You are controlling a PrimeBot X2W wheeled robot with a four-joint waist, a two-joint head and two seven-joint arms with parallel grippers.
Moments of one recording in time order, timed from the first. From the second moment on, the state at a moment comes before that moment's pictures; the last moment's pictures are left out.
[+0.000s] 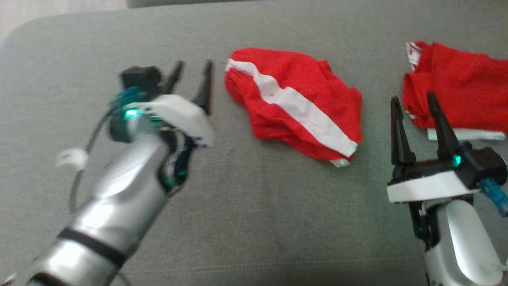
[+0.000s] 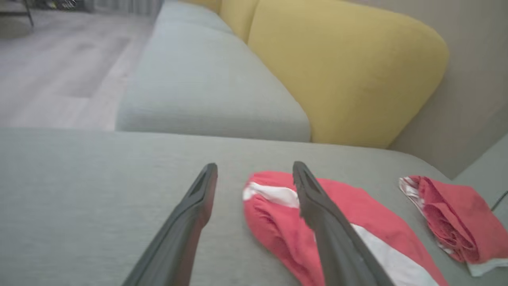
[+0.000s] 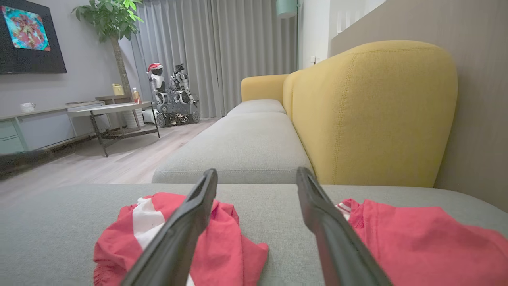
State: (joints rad) left arm -0.78 0.18 -0.85 0.61 -0.93 0.22 -0.25; right arm -0.23 -0.07 0.04 0.18 0.10 0.13 -0.25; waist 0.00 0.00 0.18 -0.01
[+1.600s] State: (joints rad) left arm -0.09 0.05 -0.15 0.13 -0.38 -0.06 -0.25; right arm -0.11 -0.09 0.11 0.32 0.09 0.13 -0.21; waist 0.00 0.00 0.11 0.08
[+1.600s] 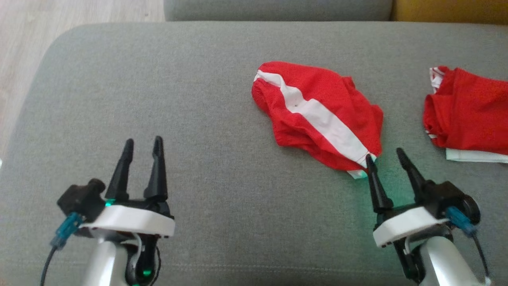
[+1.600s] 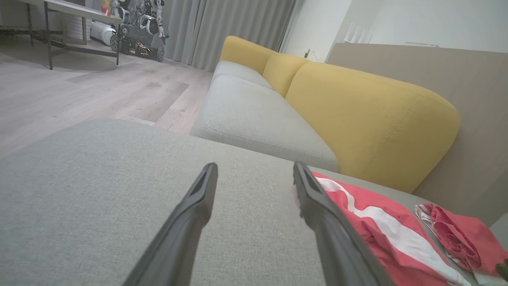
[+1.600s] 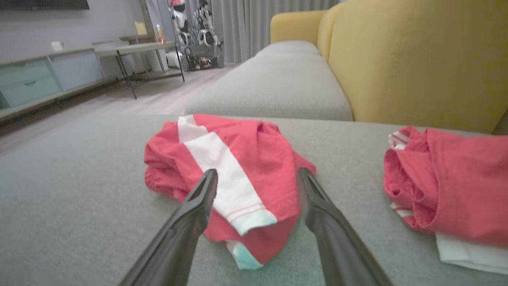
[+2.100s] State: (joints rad) left arm -0.13 0.04 -0.19 0.13 -0.41 -0.04 -0.25; right arm -0.26 -0.11 0.14 0.54 0.10 0.13 -0.21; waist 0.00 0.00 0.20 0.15
